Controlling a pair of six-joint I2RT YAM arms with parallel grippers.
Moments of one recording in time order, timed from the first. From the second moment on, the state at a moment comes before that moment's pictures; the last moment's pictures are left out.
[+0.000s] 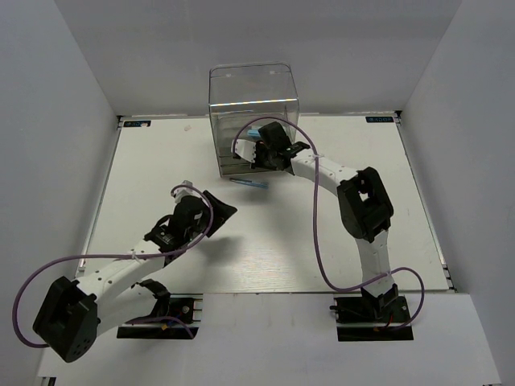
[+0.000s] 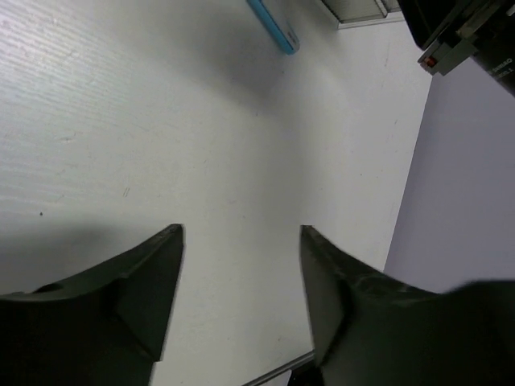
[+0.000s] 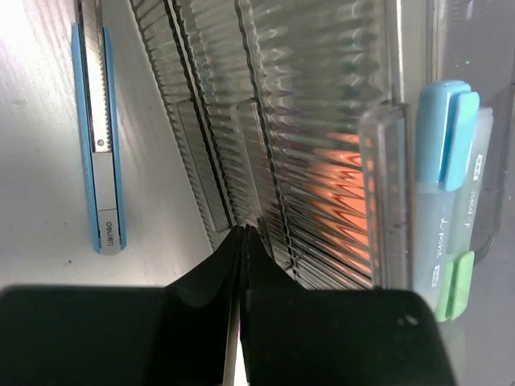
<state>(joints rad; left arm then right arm) -0.61 0.99 0.47 -0.04 -0.11 -1.17 0.65 2.09 1.66 -0.33 -0.08 -0.93</state>
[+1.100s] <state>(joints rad) -0.60 1.98 0.93 0.76 -0.32 -1.46 0.44 1.28 0.78 -0.20 -0.33 -0.52</state>
